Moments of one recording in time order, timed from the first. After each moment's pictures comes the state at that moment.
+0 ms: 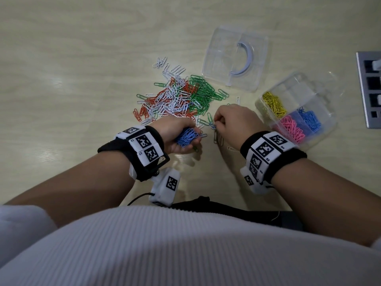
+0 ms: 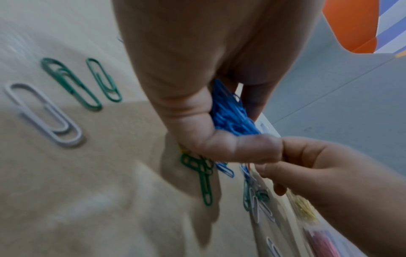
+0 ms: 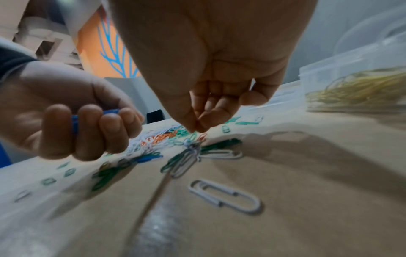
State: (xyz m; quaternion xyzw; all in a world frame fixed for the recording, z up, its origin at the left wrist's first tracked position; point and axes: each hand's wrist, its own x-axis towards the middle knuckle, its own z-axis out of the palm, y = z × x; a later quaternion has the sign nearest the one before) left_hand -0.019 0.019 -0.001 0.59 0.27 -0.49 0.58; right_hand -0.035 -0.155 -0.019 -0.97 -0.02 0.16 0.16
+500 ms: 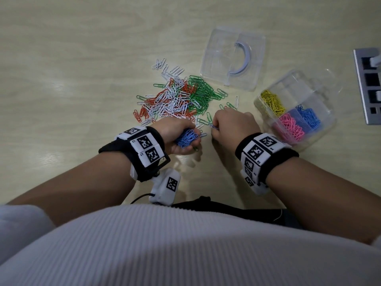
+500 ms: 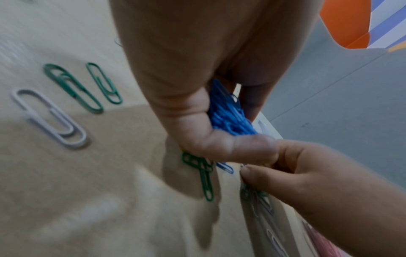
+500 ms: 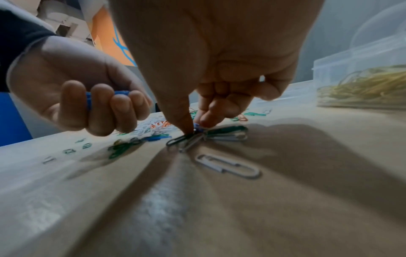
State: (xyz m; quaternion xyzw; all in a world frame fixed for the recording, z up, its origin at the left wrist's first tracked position) left_hand -0.022 0.017 0.004 0.59 0.26 -0.50 0.57; right_hand -0.040 -0.145 -0.026 -0.98 -0.02 0.19 0.10
